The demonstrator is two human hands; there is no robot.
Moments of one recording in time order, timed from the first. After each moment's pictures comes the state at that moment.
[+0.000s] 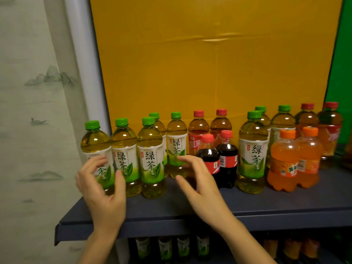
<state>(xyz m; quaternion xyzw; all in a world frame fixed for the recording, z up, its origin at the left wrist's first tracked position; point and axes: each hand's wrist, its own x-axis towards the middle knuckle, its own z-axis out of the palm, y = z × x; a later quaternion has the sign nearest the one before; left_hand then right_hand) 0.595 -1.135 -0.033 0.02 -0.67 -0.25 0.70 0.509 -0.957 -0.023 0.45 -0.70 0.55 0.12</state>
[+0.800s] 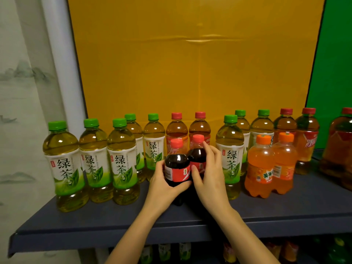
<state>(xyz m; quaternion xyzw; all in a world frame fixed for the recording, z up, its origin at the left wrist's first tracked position) 0.480 -1.041 -0.048 0.02 -0.77 -0.54 0.33 0.432 -0.917 -0.032 0.32 -0.75 0.50 0.28</state>
